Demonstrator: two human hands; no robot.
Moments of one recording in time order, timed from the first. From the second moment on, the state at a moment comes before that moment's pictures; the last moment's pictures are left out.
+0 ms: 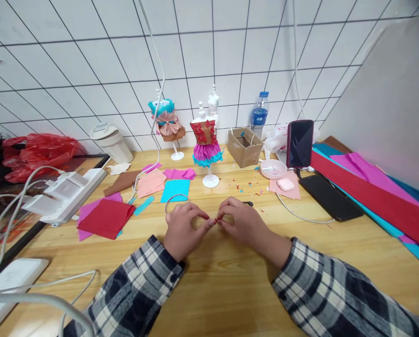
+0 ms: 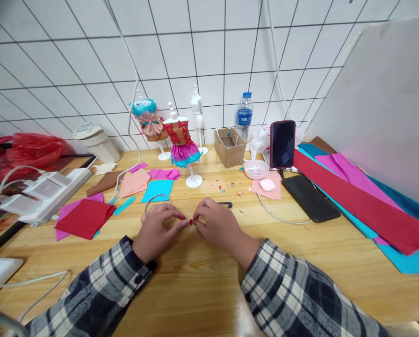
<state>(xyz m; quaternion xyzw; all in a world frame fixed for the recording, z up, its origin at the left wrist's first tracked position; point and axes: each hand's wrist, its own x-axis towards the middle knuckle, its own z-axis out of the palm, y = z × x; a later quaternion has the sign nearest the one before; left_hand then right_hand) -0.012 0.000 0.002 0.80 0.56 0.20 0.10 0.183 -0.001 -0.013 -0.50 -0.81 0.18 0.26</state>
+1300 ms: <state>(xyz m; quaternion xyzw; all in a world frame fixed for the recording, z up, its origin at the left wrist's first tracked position) -0.008 0.001 -0.003 0.77 0.52 0.25 0.26 0.177 0.003 -0.013 -0.53 -0.67 0.44 0.29</state>
